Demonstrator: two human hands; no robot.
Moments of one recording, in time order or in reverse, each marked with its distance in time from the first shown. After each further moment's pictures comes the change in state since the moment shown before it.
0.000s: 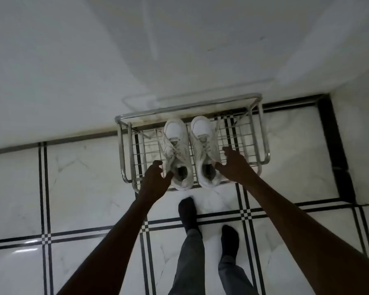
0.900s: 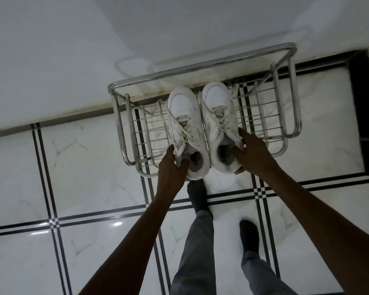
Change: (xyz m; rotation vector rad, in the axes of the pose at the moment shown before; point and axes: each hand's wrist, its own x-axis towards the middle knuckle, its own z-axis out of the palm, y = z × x) left_hand 0.003 -0.036 0.045 -0.232 0.051 0.035; right_hand 0.011 0.038 0.049 0.214 0.062 -0.058
